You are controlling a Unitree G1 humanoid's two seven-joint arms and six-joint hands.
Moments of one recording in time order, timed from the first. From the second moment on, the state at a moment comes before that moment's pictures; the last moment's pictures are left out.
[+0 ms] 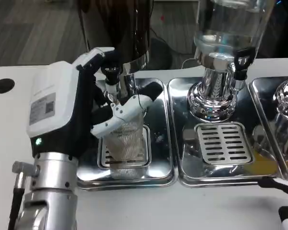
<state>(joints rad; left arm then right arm) 0.08 0.20 -0.22 -0.52 0.84 0.23 0.09 0.60 -0.40 -0.17 0.11 0.03 -0.84 0.29</state>
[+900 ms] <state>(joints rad) 0.12 0.19 -0.22 -0.54 0.84 0.20 0.09 0.61 -0.40 -0.17 0.11 0.03 -0.85 0.30</state>
